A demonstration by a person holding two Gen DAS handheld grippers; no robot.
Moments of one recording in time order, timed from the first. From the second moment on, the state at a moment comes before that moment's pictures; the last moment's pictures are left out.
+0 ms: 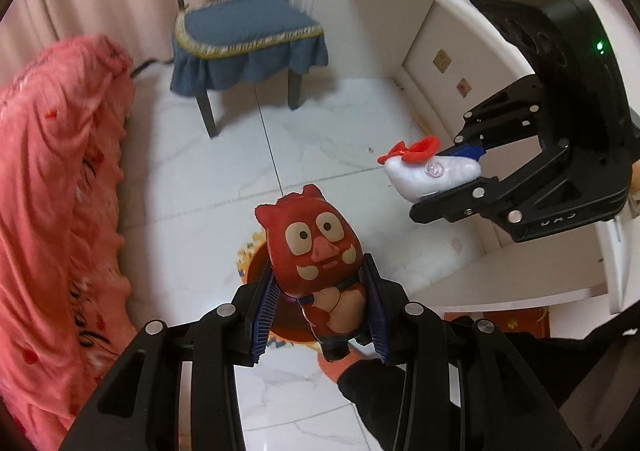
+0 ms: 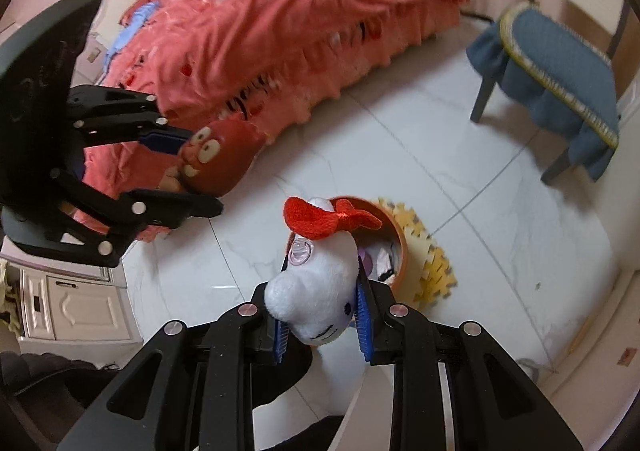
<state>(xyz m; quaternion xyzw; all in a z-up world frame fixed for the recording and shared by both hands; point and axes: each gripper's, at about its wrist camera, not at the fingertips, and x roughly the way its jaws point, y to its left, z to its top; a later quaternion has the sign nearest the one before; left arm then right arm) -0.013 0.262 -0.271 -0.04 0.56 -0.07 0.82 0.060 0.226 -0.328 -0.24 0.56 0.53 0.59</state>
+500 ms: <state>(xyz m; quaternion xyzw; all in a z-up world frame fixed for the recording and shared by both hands) -0.009 0.272 -0.332 -0.05 0.60 -0.07 0.79 0.056 0.261 -0.404 -0.27 0.59 0.52 0.56</state>
